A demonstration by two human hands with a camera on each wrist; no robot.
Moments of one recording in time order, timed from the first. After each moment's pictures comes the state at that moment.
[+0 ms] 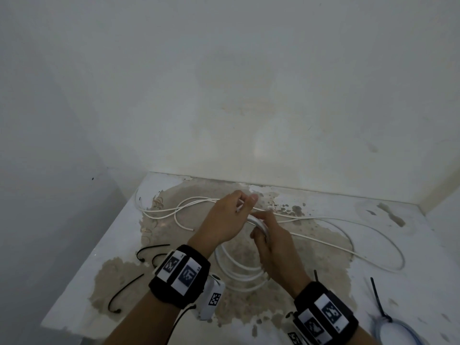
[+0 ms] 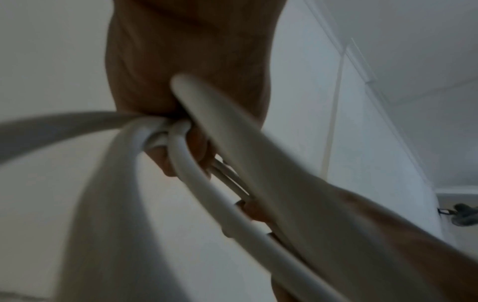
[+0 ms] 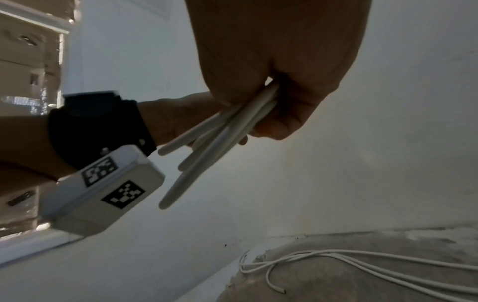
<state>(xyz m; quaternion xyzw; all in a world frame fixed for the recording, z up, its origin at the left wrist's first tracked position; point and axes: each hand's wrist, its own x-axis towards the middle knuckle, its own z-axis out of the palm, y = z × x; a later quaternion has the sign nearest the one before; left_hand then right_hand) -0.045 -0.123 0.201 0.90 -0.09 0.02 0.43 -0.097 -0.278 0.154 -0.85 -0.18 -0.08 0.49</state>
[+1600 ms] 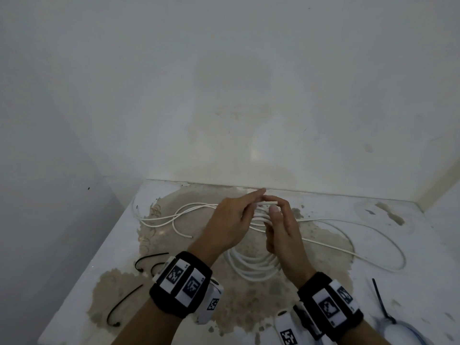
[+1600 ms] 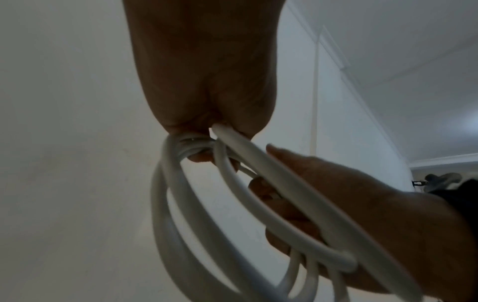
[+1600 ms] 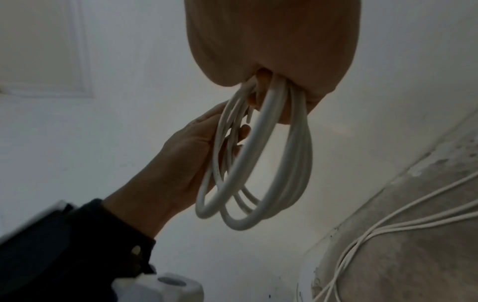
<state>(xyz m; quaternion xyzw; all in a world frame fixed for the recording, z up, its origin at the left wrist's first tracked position) -0.040 -0.132 0.207 0.87 -0.25 0.13 0.41 -0.078 -0.277 0.184 -0.68 -0.07 -0.07 0.73</state>
